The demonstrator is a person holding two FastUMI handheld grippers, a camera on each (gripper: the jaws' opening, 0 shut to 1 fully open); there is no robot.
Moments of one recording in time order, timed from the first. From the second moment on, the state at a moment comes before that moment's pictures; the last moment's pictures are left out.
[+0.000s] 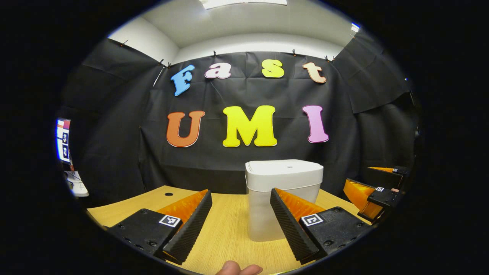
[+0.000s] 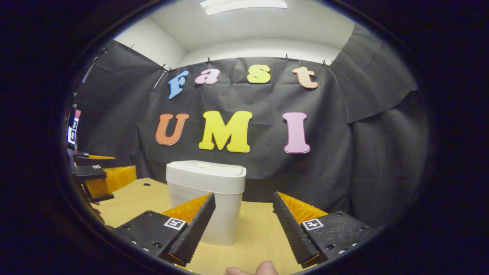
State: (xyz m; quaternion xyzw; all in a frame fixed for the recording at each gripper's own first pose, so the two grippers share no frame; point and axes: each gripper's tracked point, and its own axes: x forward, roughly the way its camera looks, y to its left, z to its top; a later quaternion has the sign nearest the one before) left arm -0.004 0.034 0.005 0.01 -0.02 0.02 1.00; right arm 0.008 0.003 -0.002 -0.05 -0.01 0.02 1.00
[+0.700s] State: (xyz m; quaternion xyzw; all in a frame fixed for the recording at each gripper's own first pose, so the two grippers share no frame) left arm 0.001 0.049 -0.011 0.00 -0.01 0.03 1.00; right arm 0.016 0.020 -0.022 -0.03 0.01 0.02 1.00
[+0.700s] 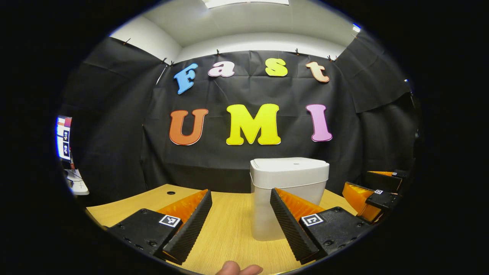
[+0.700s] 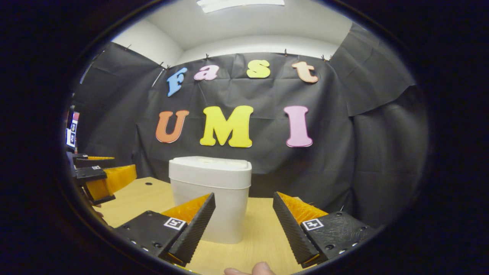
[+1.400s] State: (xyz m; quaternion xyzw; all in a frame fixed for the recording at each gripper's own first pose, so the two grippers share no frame) left arm 0.003 0.051 -0.011 0.00 0.00 0.04 1.00; right arm 0.006 0.026 -0.019 -0.04 0.00 0.02 1.00
